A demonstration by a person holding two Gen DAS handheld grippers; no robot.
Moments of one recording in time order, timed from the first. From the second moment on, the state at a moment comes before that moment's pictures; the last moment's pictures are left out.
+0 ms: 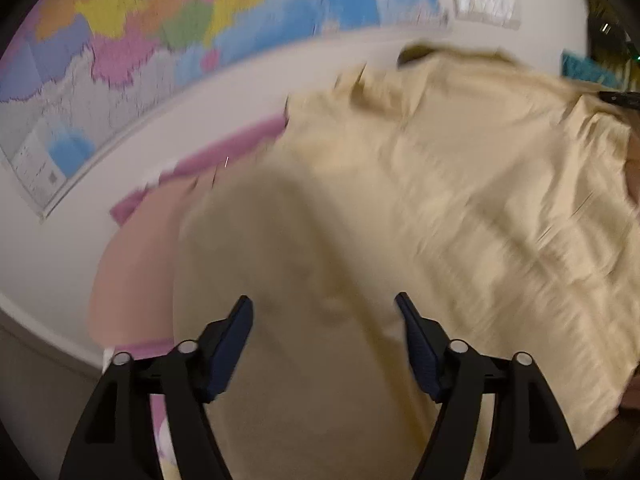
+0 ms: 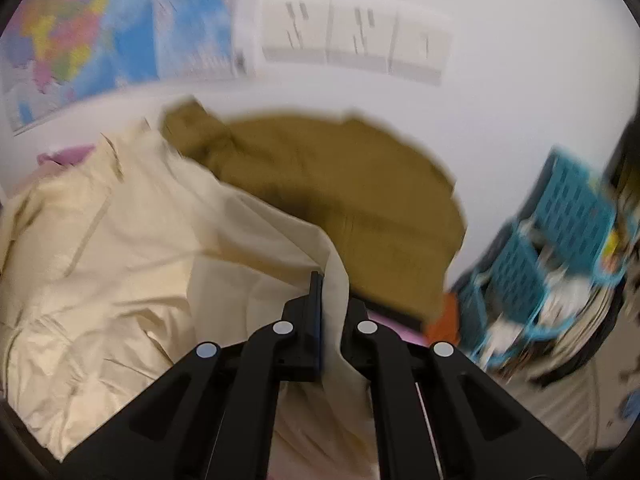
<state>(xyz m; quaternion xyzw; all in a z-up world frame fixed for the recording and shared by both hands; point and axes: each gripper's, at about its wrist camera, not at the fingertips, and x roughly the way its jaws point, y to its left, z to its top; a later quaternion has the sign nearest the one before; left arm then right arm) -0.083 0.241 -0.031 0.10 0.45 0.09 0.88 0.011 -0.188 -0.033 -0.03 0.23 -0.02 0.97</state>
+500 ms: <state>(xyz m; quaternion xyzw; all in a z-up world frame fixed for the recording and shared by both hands) -0.101 0.381 0.061 -0.01 0.38 0.24 0.89 0.019 -0.201 -0.055 0.03 0.22 0.03 0.97</state>
